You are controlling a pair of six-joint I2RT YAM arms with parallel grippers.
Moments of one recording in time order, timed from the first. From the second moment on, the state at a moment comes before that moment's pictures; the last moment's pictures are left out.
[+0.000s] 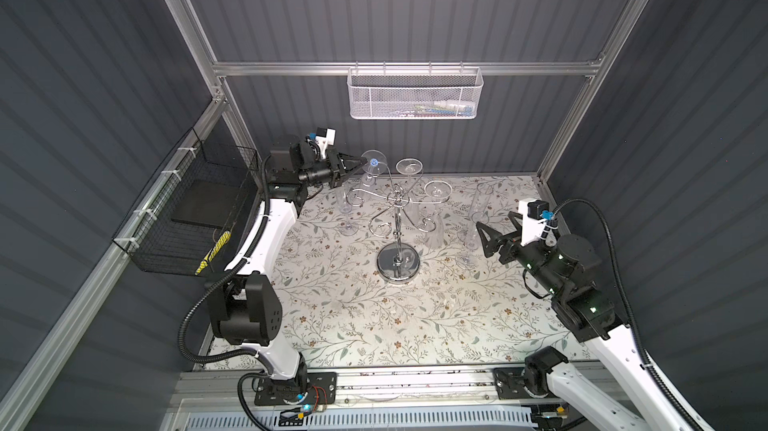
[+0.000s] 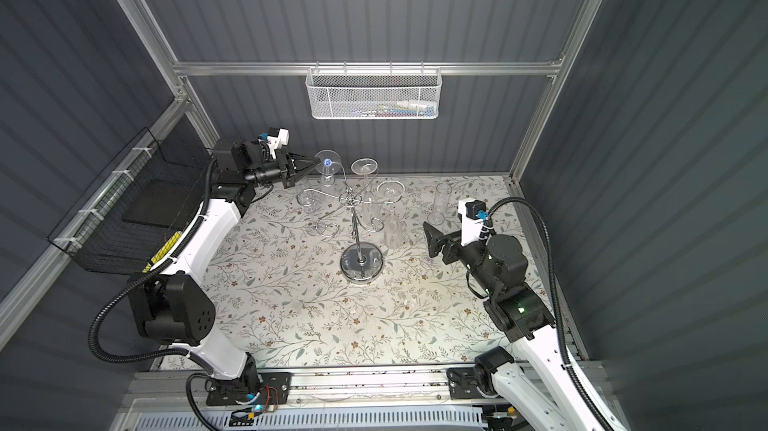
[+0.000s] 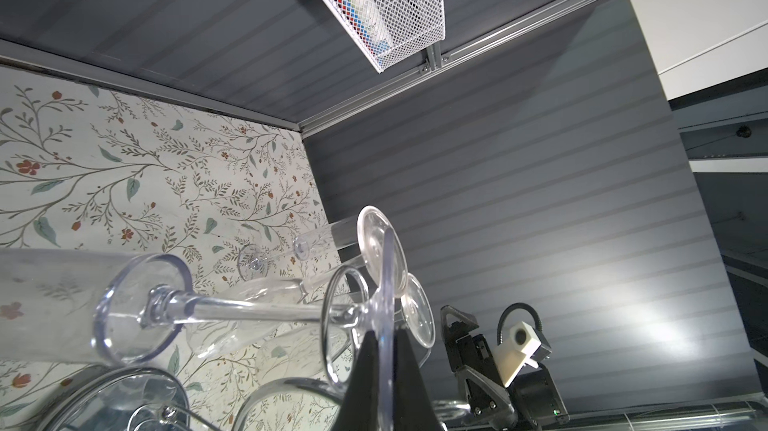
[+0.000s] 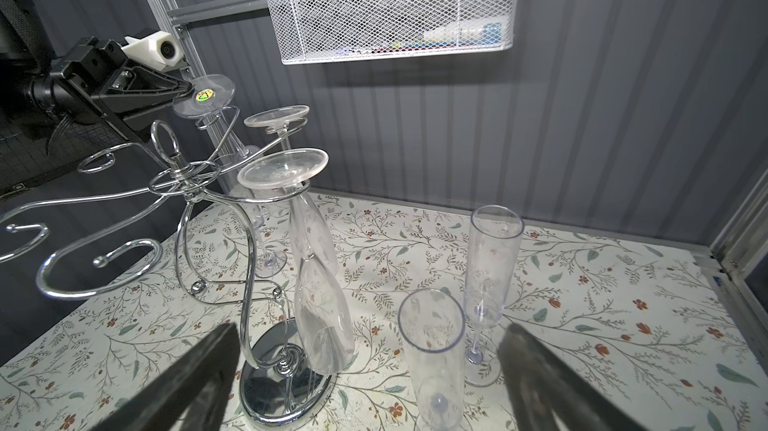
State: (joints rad) left arm -0.11 1.67 1.57 -0.04 1.07 -1.00; right arm 0.39 0.69 0.79 -0.18 -0.06 0.12
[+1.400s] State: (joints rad) left arm -0.18 1.46 1.46 -0.04 1.01 -1.05; right arm 0.39 0.70 0.82 -0.20 -0.06 0.12
